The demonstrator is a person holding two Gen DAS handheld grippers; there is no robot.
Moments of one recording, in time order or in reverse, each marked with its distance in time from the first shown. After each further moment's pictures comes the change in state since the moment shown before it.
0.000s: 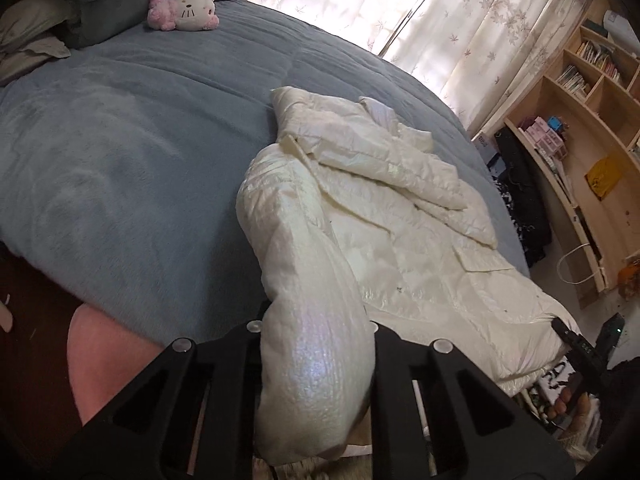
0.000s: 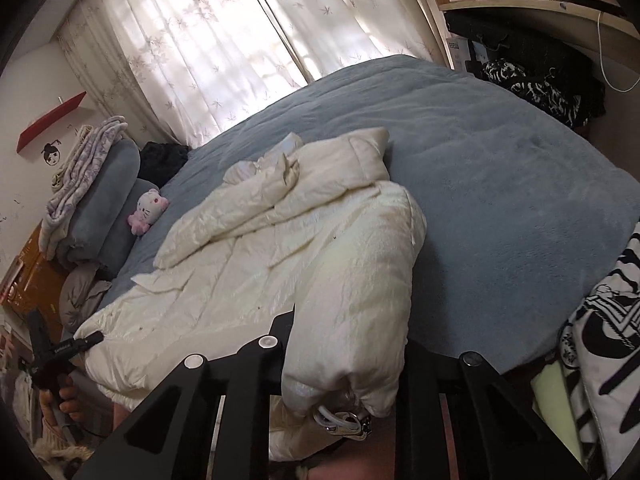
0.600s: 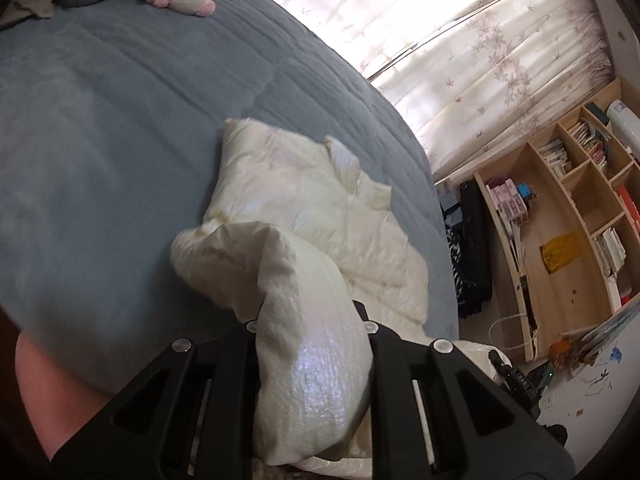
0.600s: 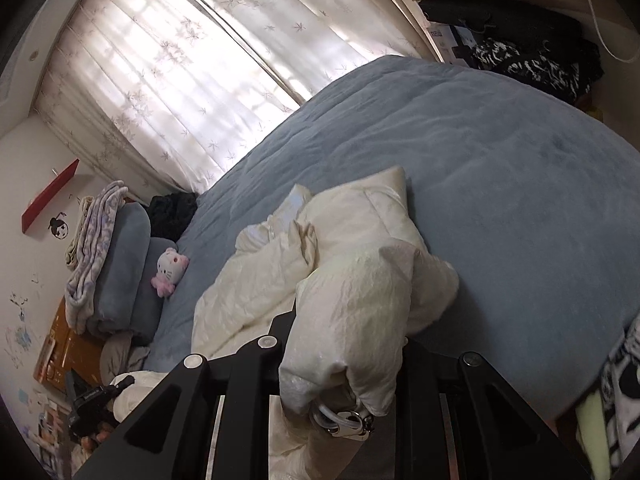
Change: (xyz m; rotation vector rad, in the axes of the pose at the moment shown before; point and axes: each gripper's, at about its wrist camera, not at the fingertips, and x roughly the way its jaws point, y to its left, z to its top) left arm 0.024 -0.005 0.116 -0.230 -0.011 -0.196; right arm 0.061 0.000 0.130 0.200 -0.034 0.078
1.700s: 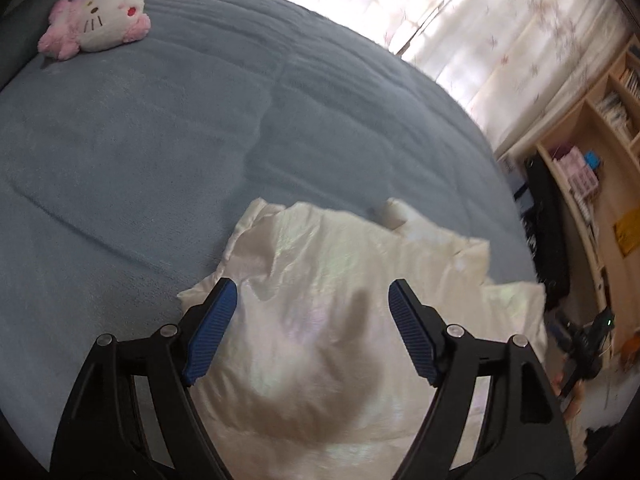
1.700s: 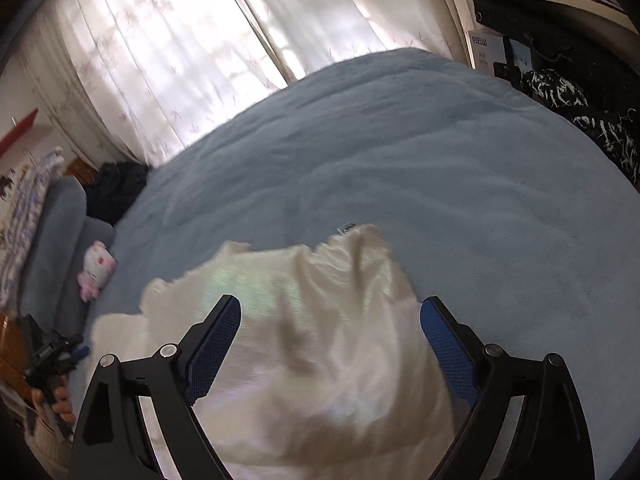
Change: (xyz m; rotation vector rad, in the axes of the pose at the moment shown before) left arm 0.292 0.007 0.212 0.207 0.098 0.214; right arm 0.322 -0.007 0.196 -0.206 0.120 -0.152
